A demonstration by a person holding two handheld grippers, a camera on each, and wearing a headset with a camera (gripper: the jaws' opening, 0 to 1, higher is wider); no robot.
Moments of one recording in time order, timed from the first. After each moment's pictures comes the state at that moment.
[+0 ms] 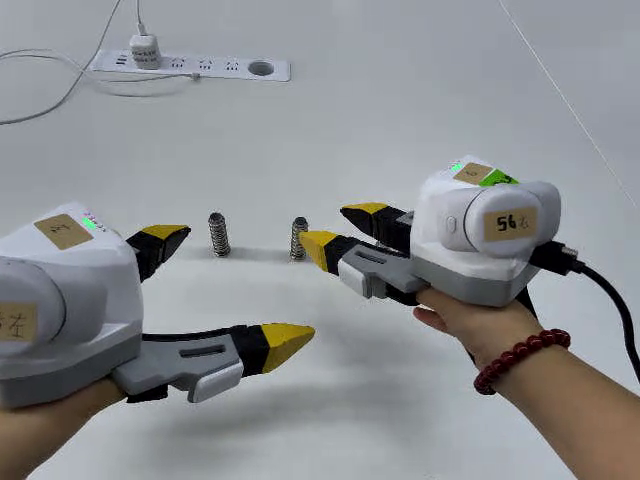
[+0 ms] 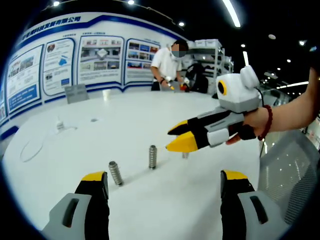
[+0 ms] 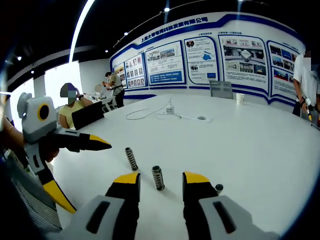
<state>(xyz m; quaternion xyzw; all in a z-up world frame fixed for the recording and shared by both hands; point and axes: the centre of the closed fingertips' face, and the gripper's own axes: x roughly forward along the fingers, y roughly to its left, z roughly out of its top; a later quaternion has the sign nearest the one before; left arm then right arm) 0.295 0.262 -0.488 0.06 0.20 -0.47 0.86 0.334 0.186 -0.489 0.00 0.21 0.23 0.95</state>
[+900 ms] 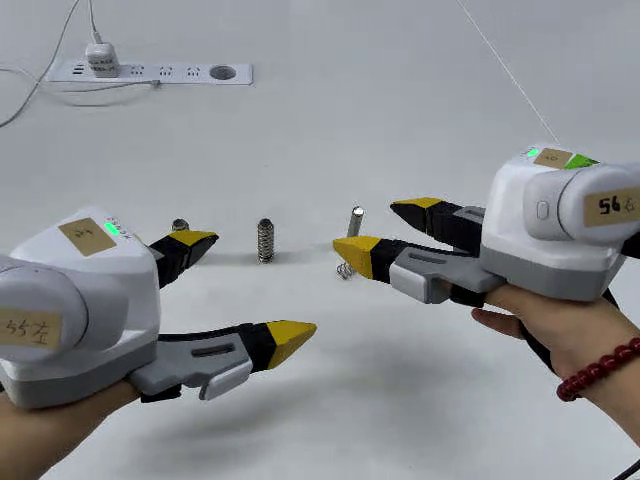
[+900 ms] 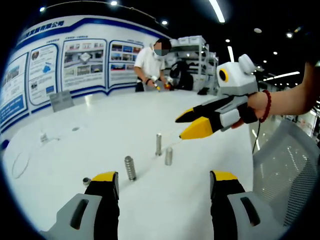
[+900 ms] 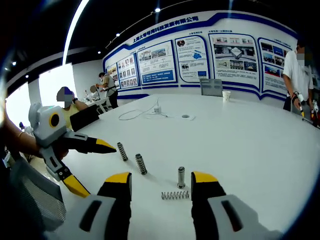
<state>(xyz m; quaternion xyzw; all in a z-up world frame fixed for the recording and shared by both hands) 0.281 0.219 -0.488 0.09 0.19 -0.53 0.82 0.298 0.126 -0.469 0.01 0.22 0.21 0.95</state>
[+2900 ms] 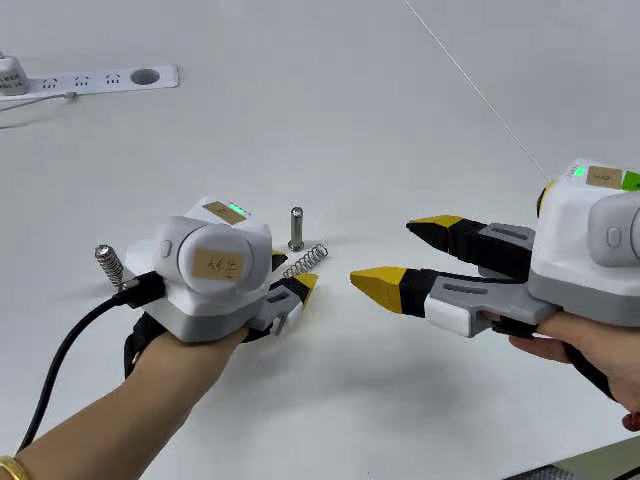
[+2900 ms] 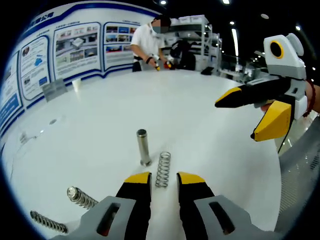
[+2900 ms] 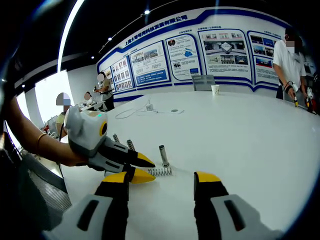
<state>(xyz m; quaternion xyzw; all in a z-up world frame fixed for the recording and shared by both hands) 0.310 0.123 -0.555 0.14 0.26 -0.51 0.81 0.258 0.078 -0.480 0.04 0.22 0.19 0.96</state>
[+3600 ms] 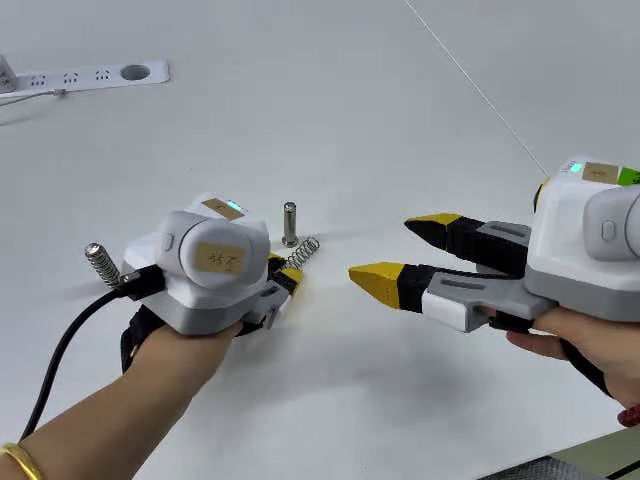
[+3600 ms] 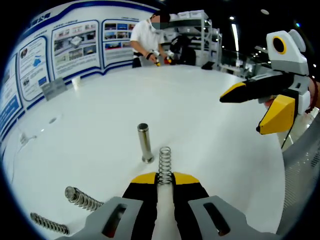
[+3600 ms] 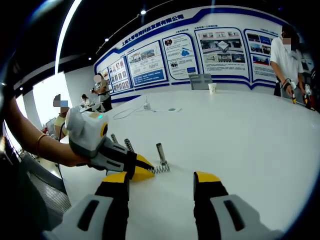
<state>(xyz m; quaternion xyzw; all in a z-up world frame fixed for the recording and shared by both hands) 0.312 0.126 -0.561 0.16 0.26 -0.51 0.81 0.256 0.074 -0.483 0.05 0.23 0.18 0.96</state>
